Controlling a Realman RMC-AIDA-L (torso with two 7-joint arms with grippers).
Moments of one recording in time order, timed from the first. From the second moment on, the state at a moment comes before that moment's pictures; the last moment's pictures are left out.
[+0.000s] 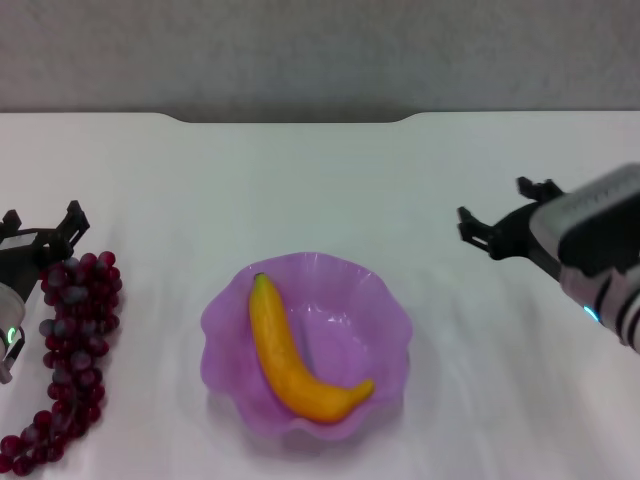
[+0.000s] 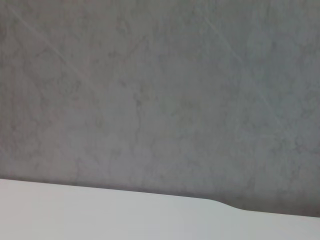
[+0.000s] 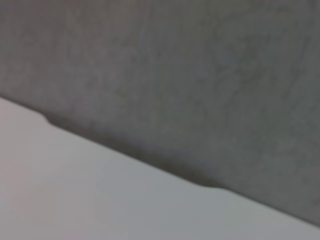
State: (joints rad) left arm -0.54 -2.04 1.99 0.19 -0.77 0.73 -0.22; right arm 0.33 2.01 1.16 0.98 -2.23 -0.11 -0.68
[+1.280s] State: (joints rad) left arm -0.40 -1.93 1.92 0.76 -0.61 0.38 -0.25; right arm 0.47 2.02 0.73 0.33 -2.22 -0.94 -0.14
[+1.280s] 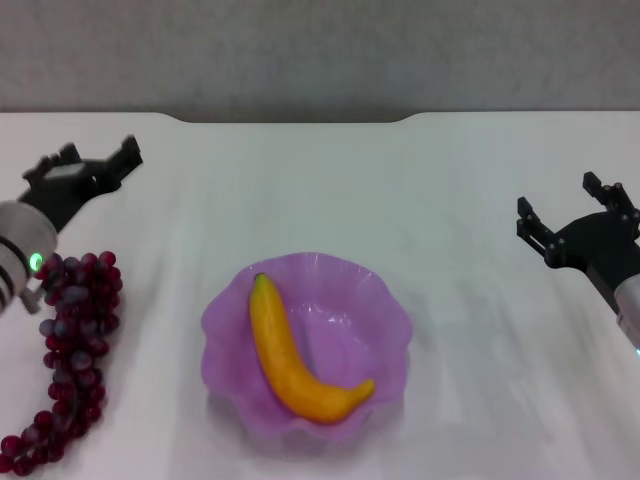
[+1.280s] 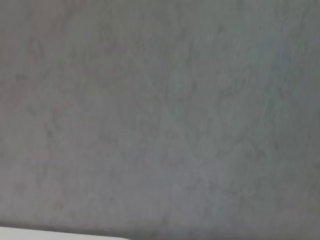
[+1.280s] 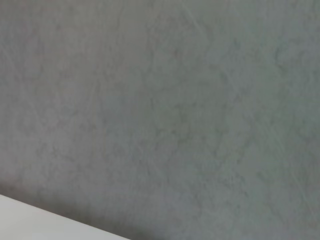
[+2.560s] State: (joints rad) left arm -0.41 -2.03 1.40 1.45 -0.27 -1.19 0.14; right arm 0.47 2.02 0.70 0.33 -2.22 -0.92 -0.11
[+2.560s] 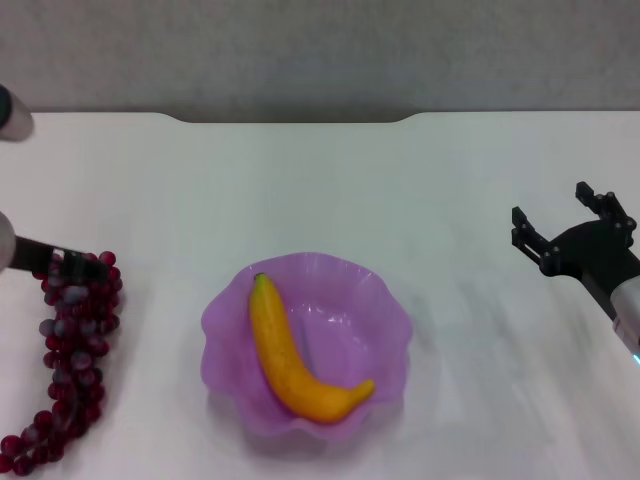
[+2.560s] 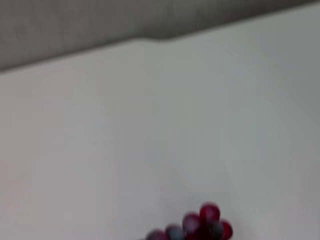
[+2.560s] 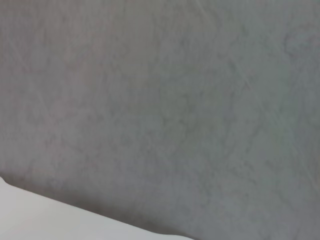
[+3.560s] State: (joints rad) left arm -0.54 -2.03 1.38 1.05 -0.27 -1.03 0.13; right arm 0.47 2.02 0.71 0.32 -2.22 -0.92 -0.12
